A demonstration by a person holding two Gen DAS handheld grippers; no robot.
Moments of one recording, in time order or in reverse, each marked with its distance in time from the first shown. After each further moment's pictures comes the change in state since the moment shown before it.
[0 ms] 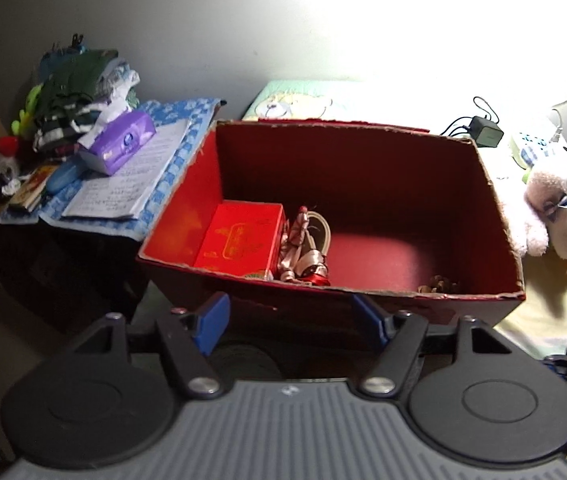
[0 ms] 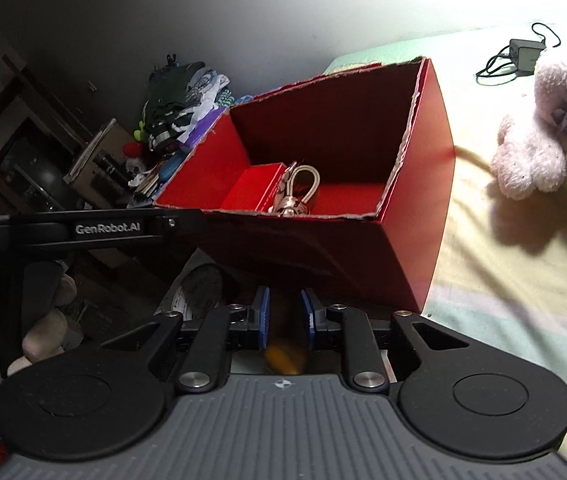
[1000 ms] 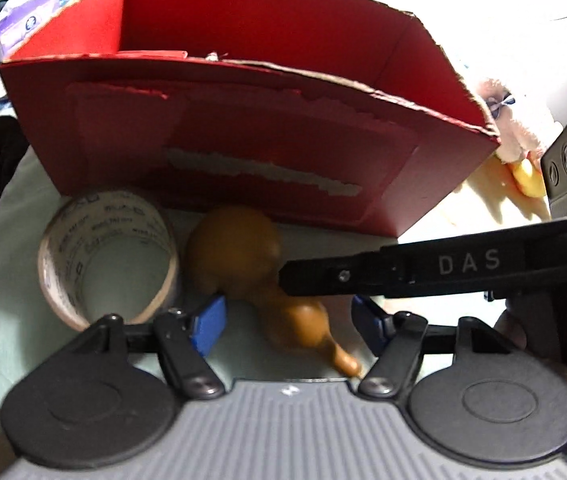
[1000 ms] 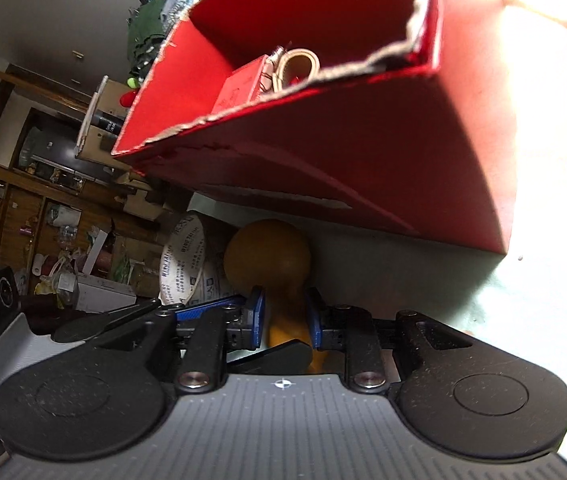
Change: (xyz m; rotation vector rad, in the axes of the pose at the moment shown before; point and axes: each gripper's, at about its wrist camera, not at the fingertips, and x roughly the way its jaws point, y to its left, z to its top) left arm 0.071 0.003 -0.078 -0.045 0.220 -0.358; right arm 0.080 -0.027 -0.008 0.202 0.284 0.140
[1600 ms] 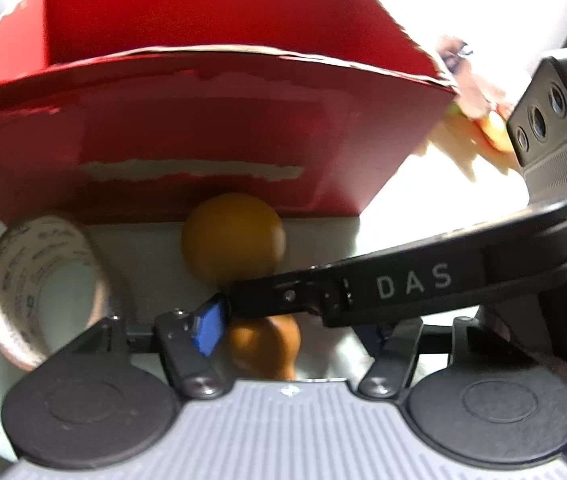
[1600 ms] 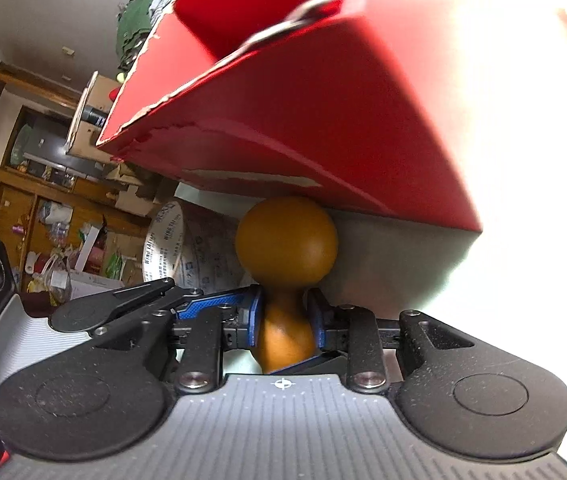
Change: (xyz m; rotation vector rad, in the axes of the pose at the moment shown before) left arm 0.013 -0.025 -0.003 0.162 0.047 -0.069; right arm -0.022 -0.020 -0.007 0.015 0.010 -0.029
